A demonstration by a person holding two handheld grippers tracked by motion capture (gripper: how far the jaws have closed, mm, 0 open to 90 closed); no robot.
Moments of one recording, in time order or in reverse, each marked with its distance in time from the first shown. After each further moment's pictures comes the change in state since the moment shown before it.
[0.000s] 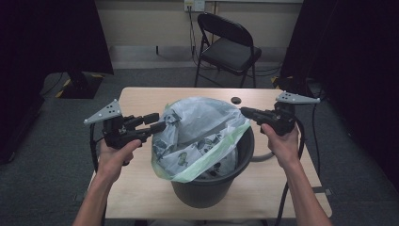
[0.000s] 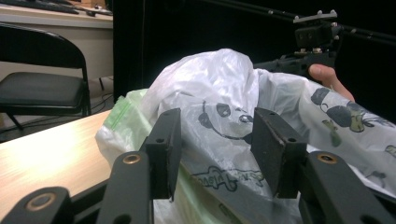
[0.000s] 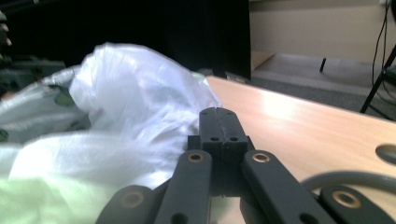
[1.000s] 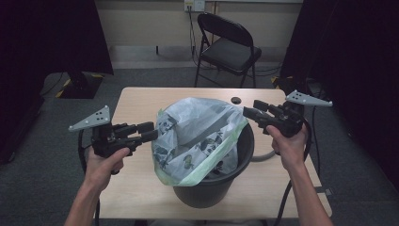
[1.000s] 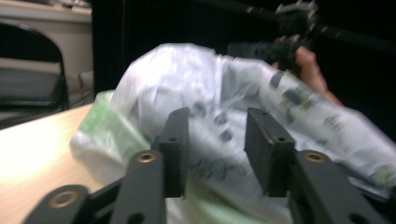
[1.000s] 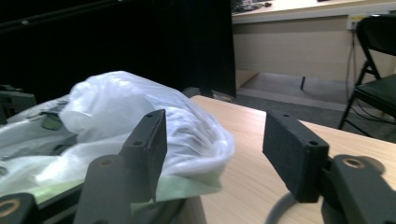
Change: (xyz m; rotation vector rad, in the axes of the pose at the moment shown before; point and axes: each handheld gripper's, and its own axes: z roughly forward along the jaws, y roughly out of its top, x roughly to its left) left arm -0.009 0.004 -0.028 -0.020 -0.063 -0.013; right arm 0.011 0.010 -0.020 -0.110 -0.050 -0.006
